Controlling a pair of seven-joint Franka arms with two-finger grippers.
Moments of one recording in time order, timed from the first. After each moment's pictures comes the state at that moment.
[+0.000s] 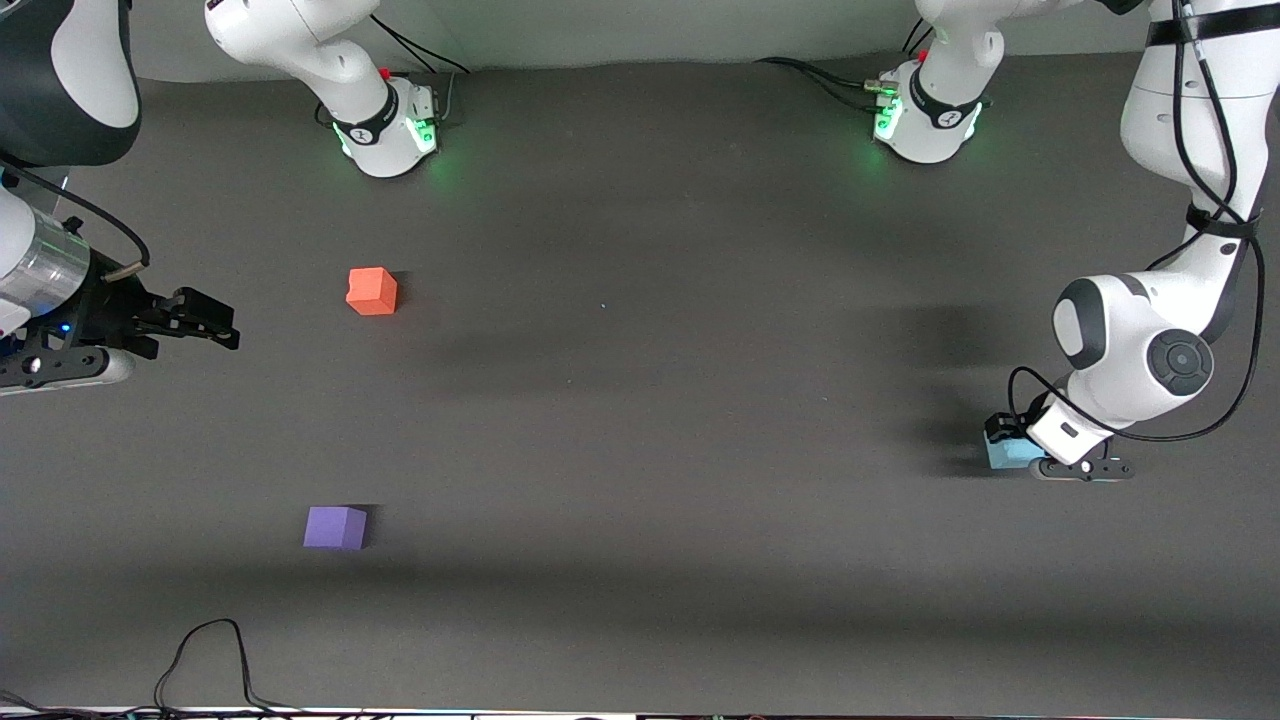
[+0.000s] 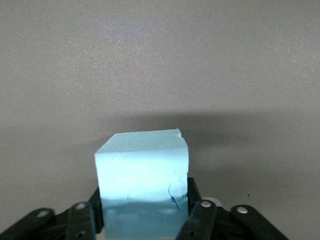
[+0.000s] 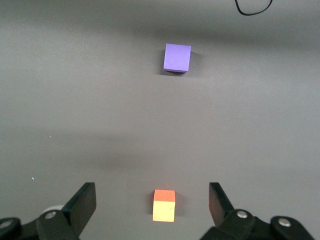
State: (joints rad) left arm 0.12 0.51 -0.05 -1.99 0.01 2.52 0.10; right arm 0.51 0.10 -0.49 -1.58 0.06 1.66 -0.06
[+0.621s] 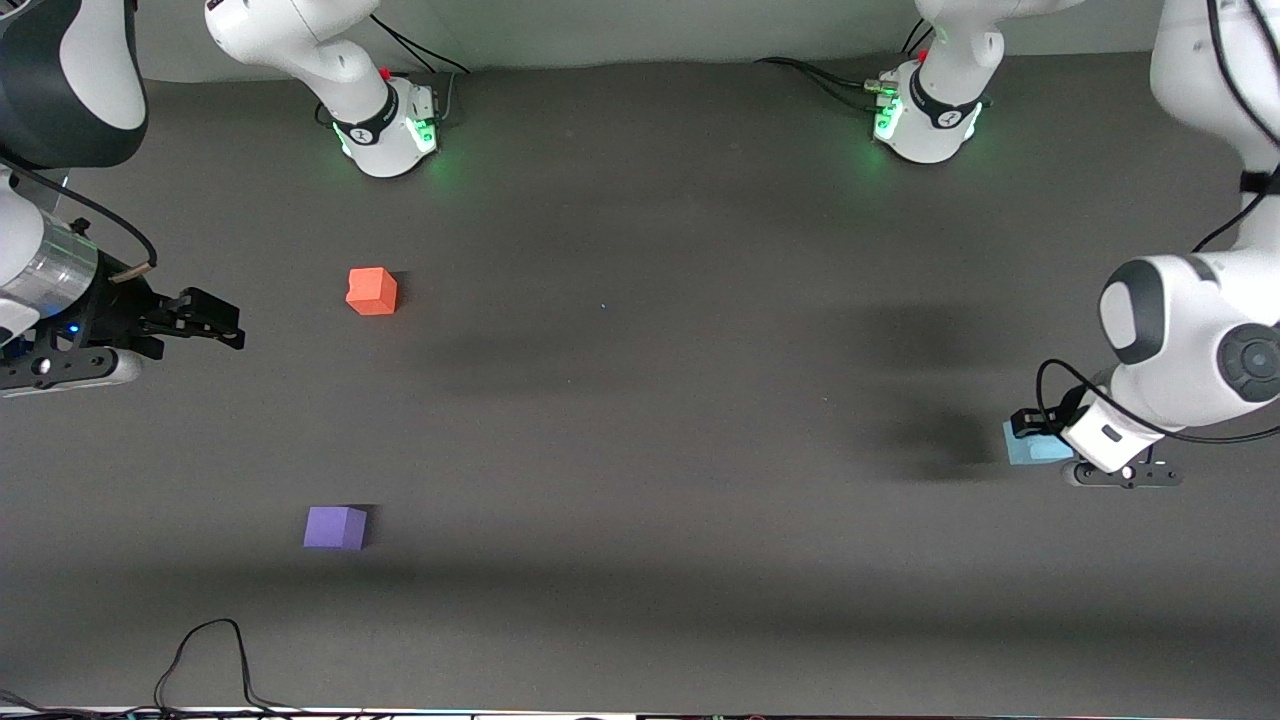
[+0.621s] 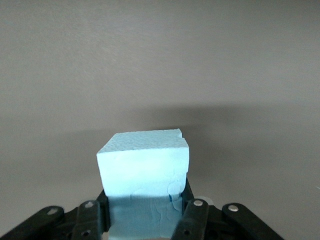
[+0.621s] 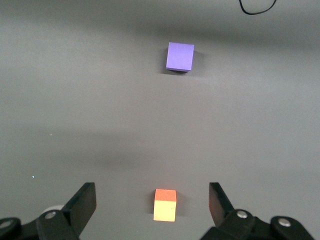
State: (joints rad) left arm 0.06 0.36 -0.06 -1.81 0.01 2.10 0.00; right arm 0.52 0.11 -0.49 -1.58 0.06 1.66 -0.06
